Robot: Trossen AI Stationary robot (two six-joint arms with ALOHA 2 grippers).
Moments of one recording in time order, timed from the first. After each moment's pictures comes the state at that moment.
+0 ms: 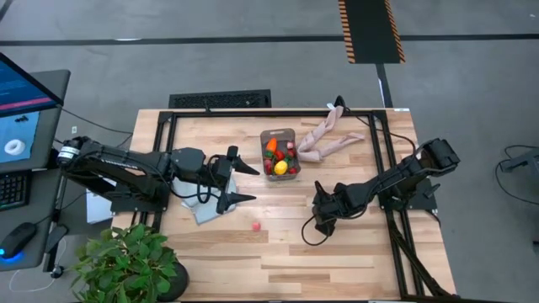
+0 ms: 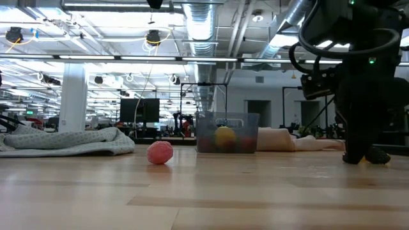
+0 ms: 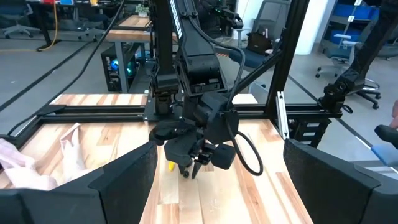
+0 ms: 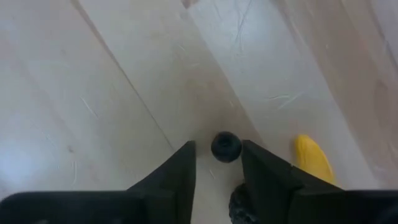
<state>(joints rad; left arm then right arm) -0.13 1.15 0.91 0.09 0.01 -0.07 0.35 1.60 0.77 -0.60 0.11 0.83</state>
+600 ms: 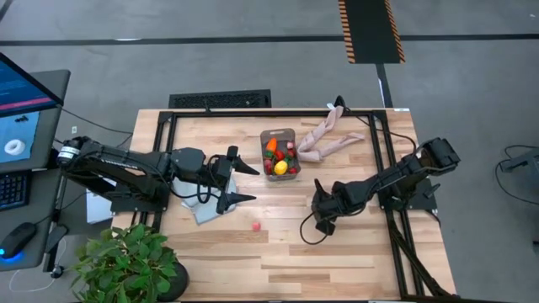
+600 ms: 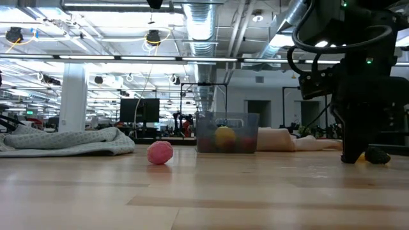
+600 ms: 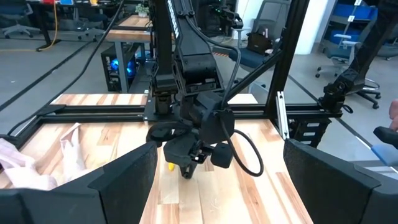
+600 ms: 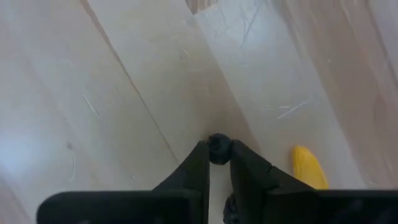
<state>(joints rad) -0.13 1.15 0.91 0.09 0.01 -0.07 0.31 1.59 0.77 -0.59 0.11 0.74</state>
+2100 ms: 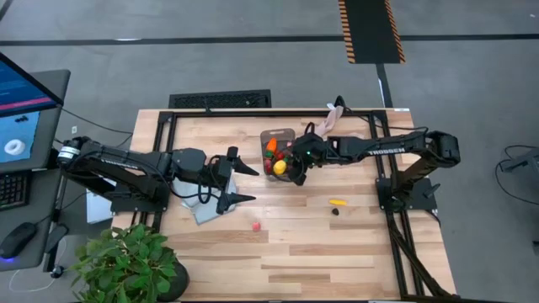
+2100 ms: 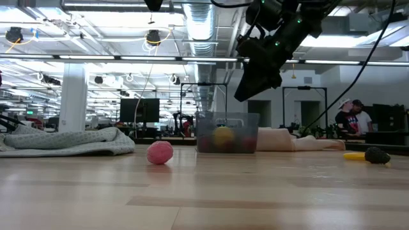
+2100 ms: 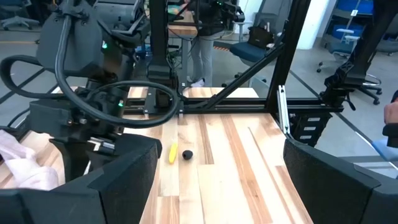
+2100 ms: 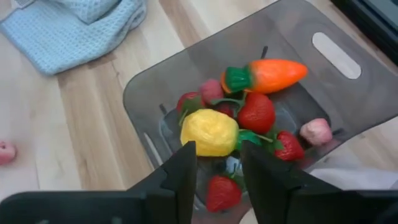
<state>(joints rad) -0.13 1.15 0.91 0.06 0.01 -0.08 -0.16 1.53 0.98 -0.29 0.10 0.19</state>
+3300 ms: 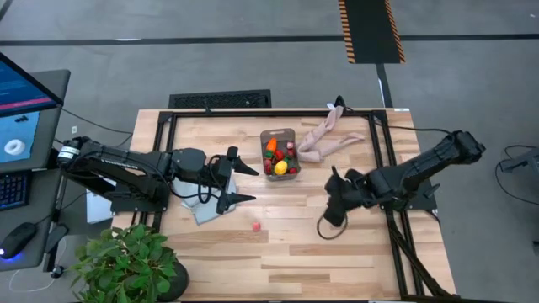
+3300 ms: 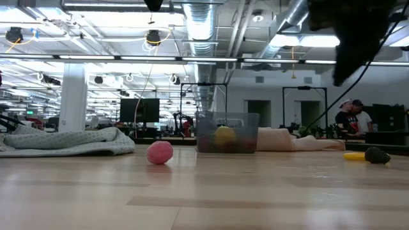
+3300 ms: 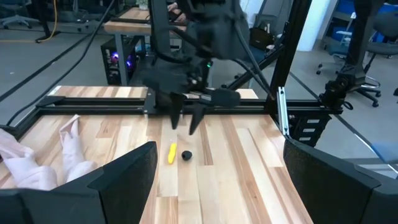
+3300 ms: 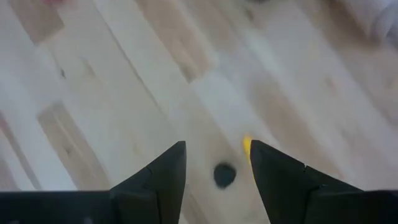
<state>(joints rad) -0.13 1.15 0.91 0.07 0.01 -0.09 0.39 1.28 0.95 -0.94 0.26 0.89</state>
